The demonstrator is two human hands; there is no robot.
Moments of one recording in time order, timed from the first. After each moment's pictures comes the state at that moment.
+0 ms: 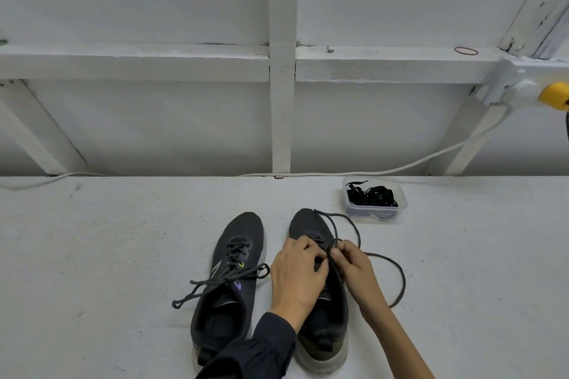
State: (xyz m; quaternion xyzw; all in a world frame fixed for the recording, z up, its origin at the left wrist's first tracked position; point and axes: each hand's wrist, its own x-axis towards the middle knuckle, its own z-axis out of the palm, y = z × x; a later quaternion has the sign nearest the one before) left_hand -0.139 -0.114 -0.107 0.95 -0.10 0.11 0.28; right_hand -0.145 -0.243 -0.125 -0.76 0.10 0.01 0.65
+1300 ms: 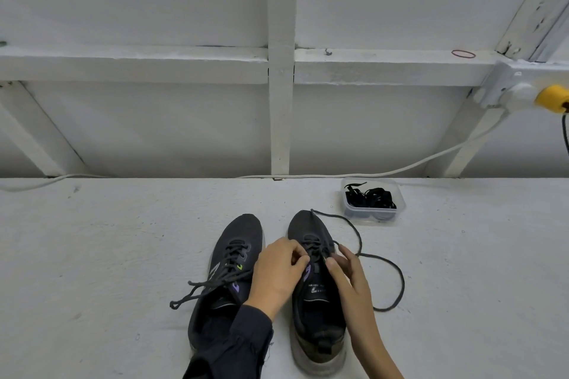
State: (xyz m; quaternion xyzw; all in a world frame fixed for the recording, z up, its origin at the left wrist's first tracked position) left_hand -0.124 -0.082 -0.098 0.94 -0.07 -0.03 0.34; right_hand -0.182 -0.217 -0.115 -0.69 0.17 -0.04 0.70
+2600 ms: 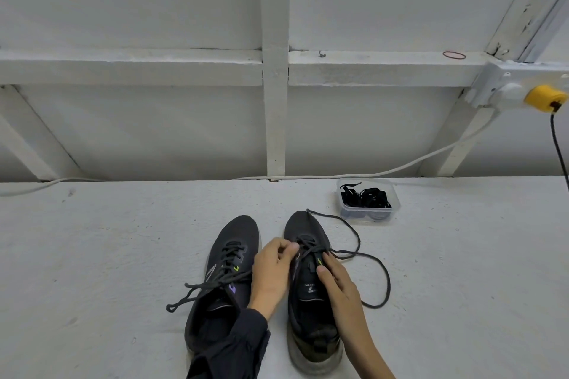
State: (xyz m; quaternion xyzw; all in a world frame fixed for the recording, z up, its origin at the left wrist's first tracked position) left_hand -0.120 -0.084 -0.119 0.81 0.04 -0.02 0.58; right_hand -0.185 -0.212 -0.124 -0.72 0.16 0.00 0.67
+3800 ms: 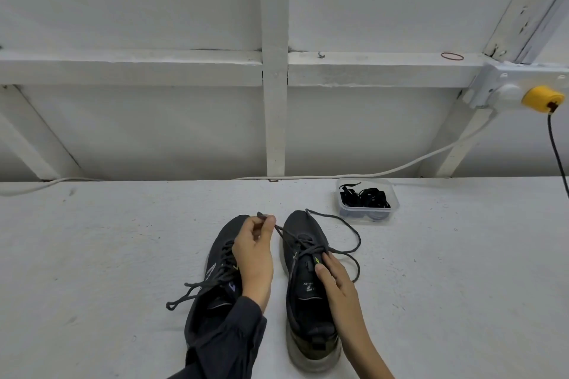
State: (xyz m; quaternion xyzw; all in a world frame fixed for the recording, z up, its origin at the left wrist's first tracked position) left_hand -0.114 -0.081 -0.090 0.67 0.13 0.14 0.71; right_hand -0.186 -0.211 -0.119 -0.72 0.17 0.01 0.67
